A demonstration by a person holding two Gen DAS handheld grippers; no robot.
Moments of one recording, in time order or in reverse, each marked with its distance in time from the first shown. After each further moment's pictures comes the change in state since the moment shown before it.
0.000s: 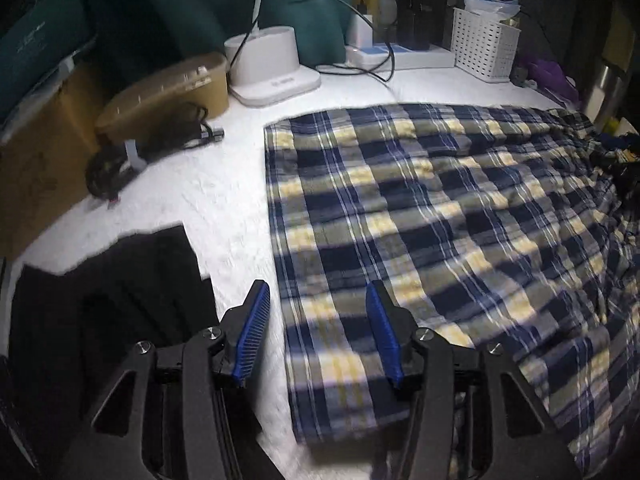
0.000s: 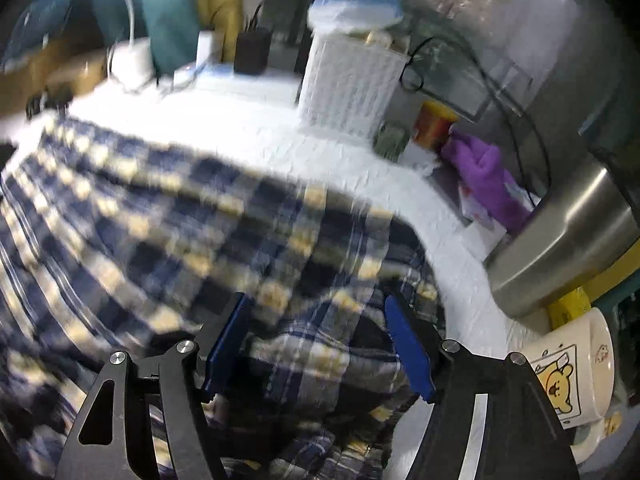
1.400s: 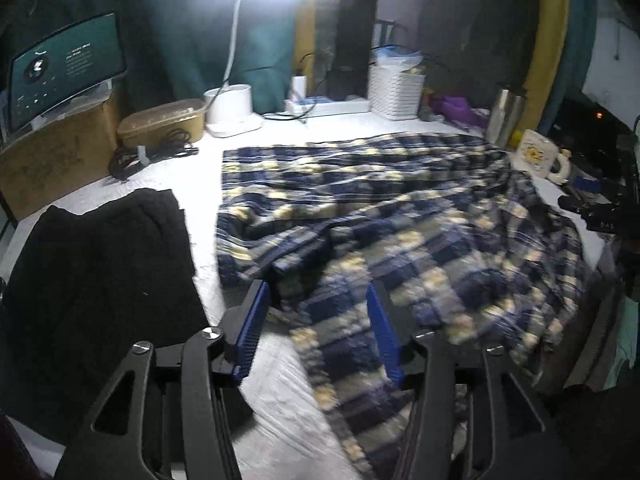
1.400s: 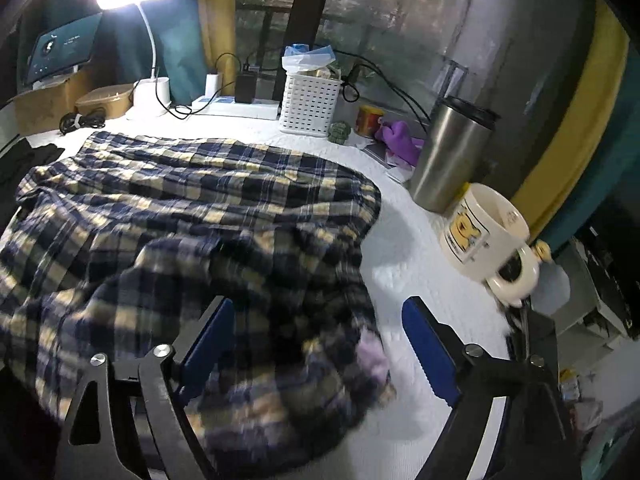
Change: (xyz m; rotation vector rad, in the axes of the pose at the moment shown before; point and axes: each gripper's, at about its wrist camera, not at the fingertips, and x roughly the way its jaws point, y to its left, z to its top) left arm -0.115 -0.053 -0.102 0.000 -0.214 -0.169; right arm -0.162 0.030 -0.133 0.160 -0.131 -0.089
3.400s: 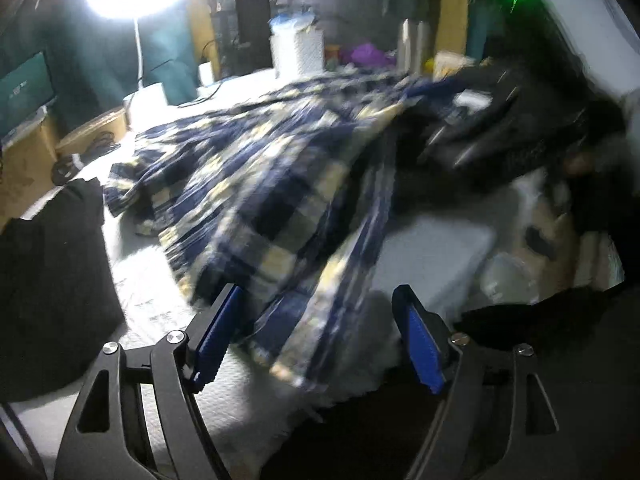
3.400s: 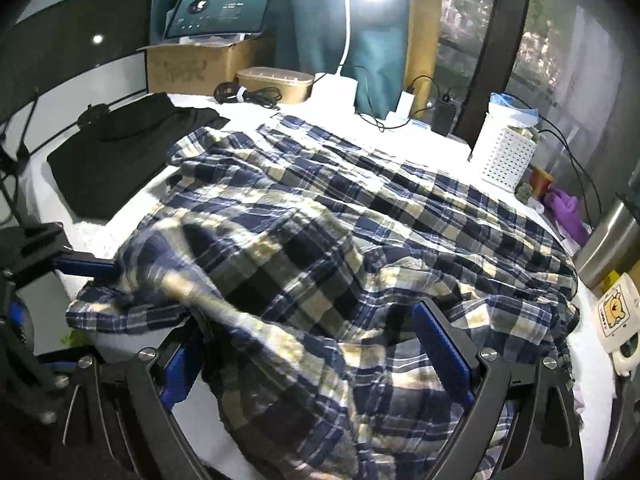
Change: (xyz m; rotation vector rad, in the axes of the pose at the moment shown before) left arm 0.005 -0.073 -0.080 0.235 0.035 -0.066; right arm -0.016 0.191 0.011 -0.237 -0.072 0.343
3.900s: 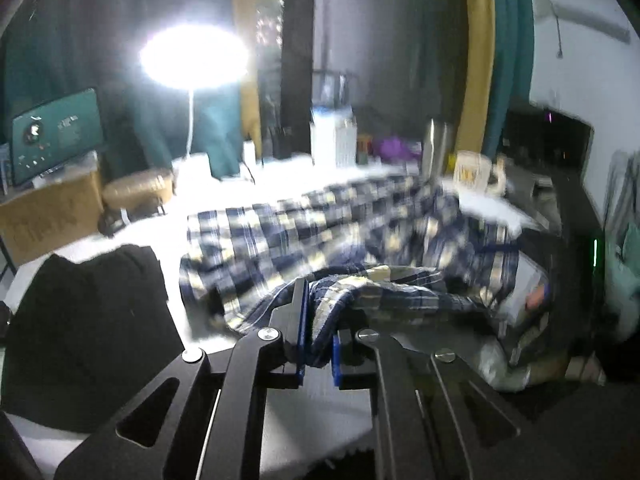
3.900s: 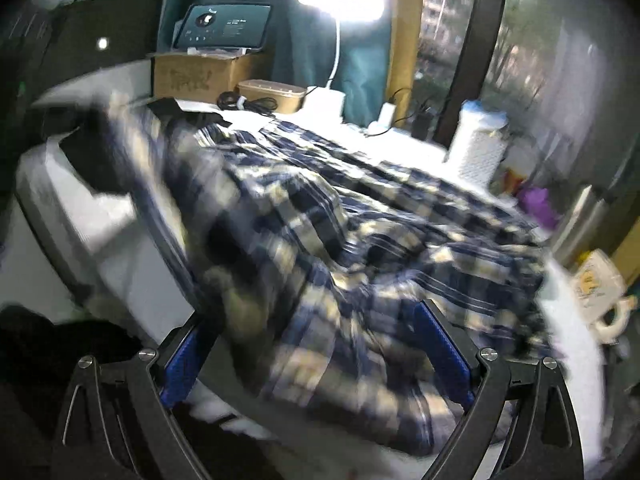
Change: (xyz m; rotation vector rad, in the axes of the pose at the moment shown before) left arm -0.082 0.036 0.056 -0.132 -0.268 0.018; right arm -0.050 0.012 -0.053 -0.036 -0.073 -0.090
